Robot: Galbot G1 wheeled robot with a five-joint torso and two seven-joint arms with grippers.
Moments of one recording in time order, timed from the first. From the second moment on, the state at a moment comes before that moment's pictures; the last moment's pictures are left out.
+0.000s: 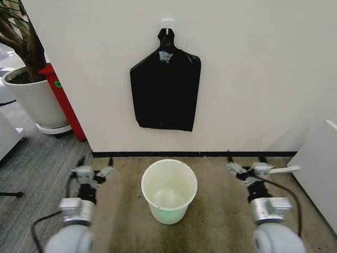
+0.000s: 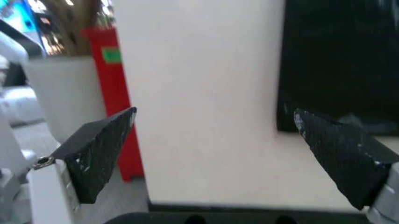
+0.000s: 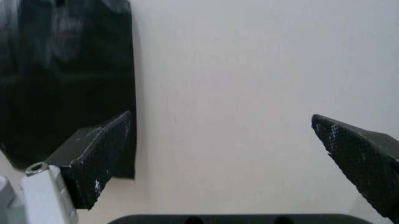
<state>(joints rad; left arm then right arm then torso) 1.61 -1.39 -0.74 -2.32 -0.19 0.12 -0.06 -1.60 1.51 0.67 2.34 0.11 -0.06 -0.04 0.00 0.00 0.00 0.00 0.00</state>
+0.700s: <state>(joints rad) 1.73 -1.26 -0.85 -2.47 -0.33 0.19 0.00 -1.54 1.37 0.54 2.27 0.48 -0.09 0.05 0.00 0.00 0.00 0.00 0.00</state>
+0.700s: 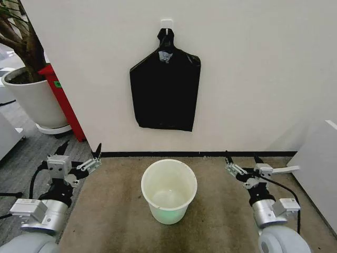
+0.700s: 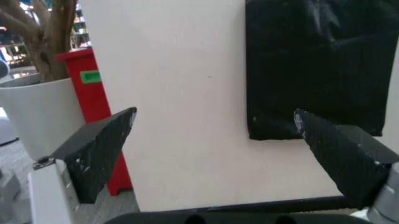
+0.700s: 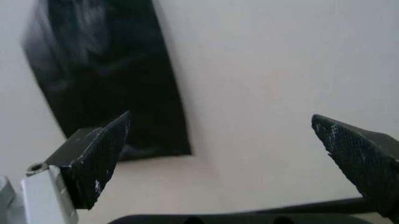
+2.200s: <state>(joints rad) 1.83 -1.31 -0.87 -2.50 -0.30 0.12 -0.04 -0.28 1.61 0.10 1.53 1.41 -0.12 0.32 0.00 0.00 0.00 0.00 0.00</state>
